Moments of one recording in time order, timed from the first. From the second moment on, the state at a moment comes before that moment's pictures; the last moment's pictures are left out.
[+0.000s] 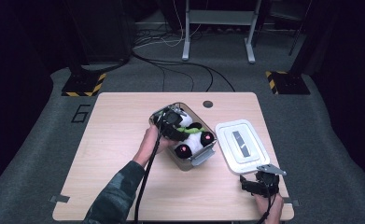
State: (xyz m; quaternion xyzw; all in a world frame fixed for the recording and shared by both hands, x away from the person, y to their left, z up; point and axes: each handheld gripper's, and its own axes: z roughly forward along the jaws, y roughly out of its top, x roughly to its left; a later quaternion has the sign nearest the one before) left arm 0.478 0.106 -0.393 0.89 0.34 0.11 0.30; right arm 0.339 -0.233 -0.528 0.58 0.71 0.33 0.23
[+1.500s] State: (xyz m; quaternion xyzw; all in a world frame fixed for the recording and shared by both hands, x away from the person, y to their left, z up) left arm 0.473 0.114 -0.404 0.91 0.35 0.10 0.23; right arm 0.339 -0.233 -0.528 0.57 0.71 0.33 0.23
